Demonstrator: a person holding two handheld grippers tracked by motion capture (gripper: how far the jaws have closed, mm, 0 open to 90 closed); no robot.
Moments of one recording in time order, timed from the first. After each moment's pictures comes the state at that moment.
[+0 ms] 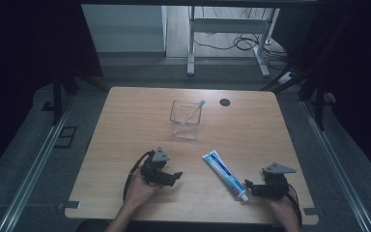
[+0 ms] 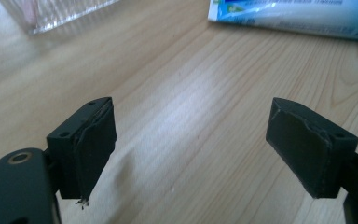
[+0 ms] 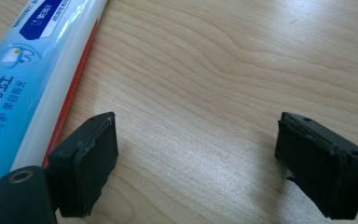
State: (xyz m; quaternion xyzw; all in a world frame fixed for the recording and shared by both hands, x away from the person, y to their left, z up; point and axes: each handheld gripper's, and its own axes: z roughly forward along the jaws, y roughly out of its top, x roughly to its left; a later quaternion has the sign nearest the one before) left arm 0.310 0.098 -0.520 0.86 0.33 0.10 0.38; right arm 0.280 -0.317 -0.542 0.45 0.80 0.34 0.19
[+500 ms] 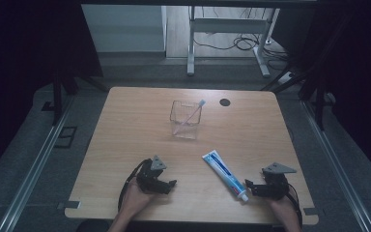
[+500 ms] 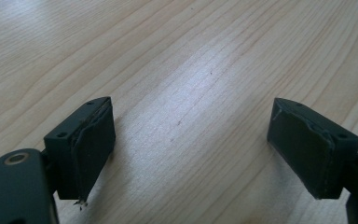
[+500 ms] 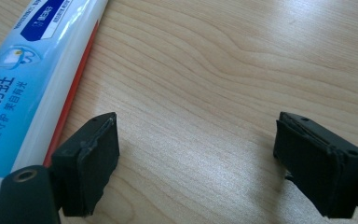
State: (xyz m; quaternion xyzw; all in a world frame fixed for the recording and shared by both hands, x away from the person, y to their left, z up) left arm 0.295 0.106 -0.539 0.87 0.35 0.11 0.34; right arm 0.280 -0.318 -0.542 0.45 0.80 0.35 0.19
